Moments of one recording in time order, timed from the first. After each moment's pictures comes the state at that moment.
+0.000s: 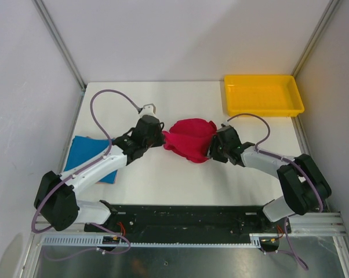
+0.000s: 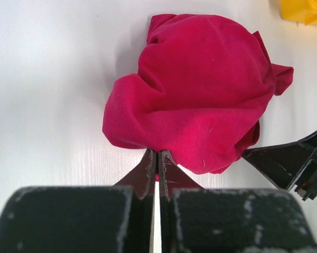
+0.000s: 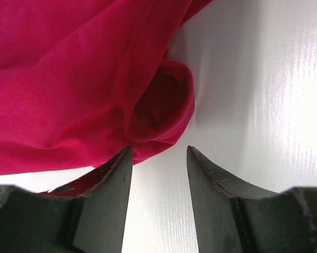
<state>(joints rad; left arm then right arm) -0.66 1.31 0.94 -0.28 -0.27 -0.65 0.52 1.48 0.74 -0.13 0.00 0.75</state>
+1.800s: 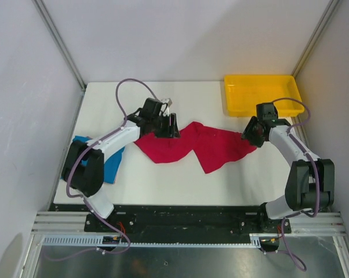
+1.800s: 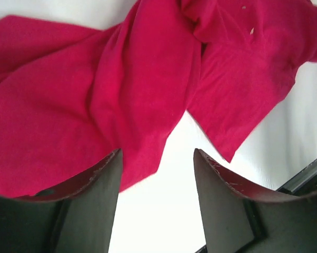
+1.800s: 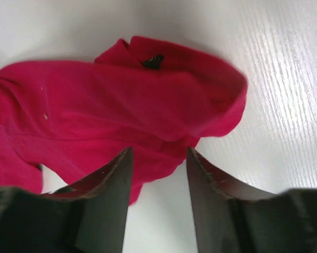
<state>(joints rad) -0.49 1.69 1.25 -0.37 0.27 -0.42 0.06 1.47 1.06 -0.59 0.02 0.59</state>
